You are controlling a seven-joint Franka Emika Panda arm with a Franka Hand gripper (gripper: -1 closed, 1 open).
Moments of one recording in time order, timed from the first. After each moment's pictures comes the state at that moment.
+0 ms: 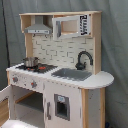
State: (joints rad) arm 0.04 -1.51 1.05 -2.37 -0.85 1.70 -0.12
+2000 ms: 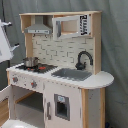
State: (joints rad) arm 0.03 -1.49 0.69 -2.41 -1.00 1.72 0.34
